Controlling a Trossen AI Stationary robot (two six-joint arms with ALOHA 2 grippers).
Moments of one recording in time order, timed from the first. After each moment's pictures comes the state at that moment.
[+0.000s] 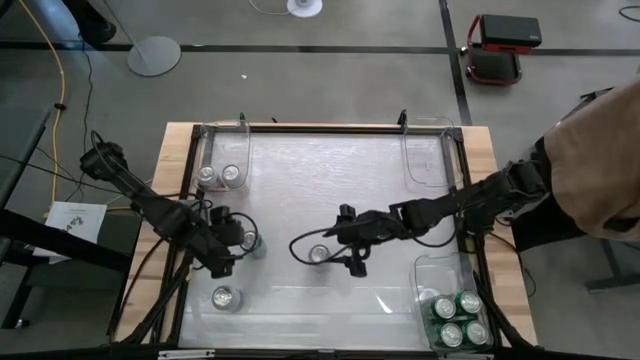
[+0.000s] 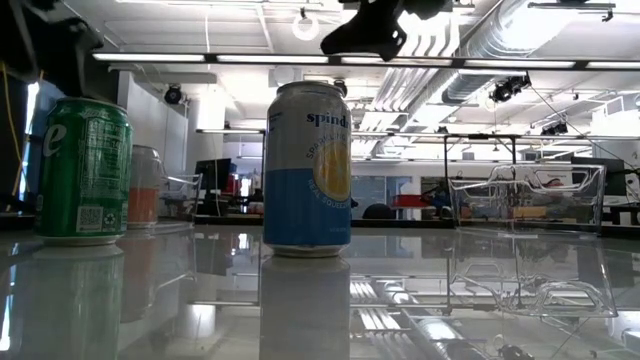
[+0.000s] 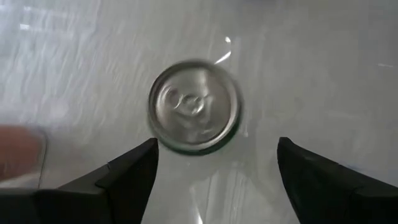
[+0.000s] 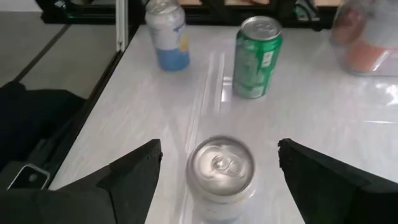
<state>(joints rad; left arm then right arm) -0.64 1.13 0.92 -1.04 -0.34 -0.74 0.27 1.57 1.11 -0.10 0.05 0.12</state>
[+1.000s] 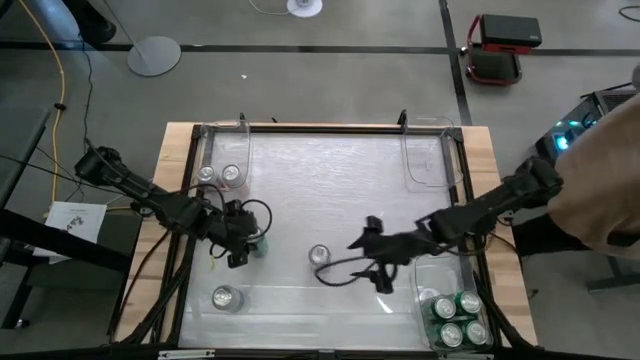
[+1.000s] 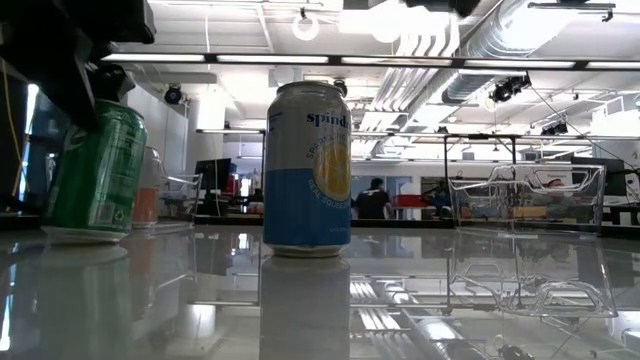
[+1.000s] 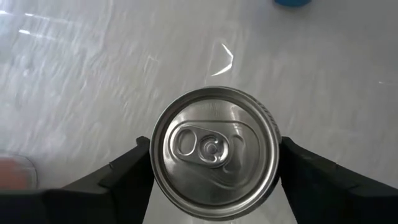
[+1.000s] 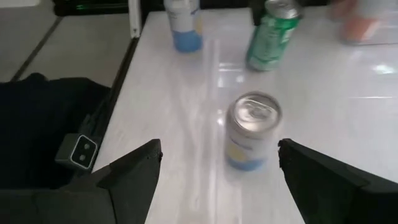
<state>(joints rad) -0.44 1.14 0.77 -0.80 -0.29 -0.57 0.49 1.40 1.11 -0.36 0.27 0.31</state>
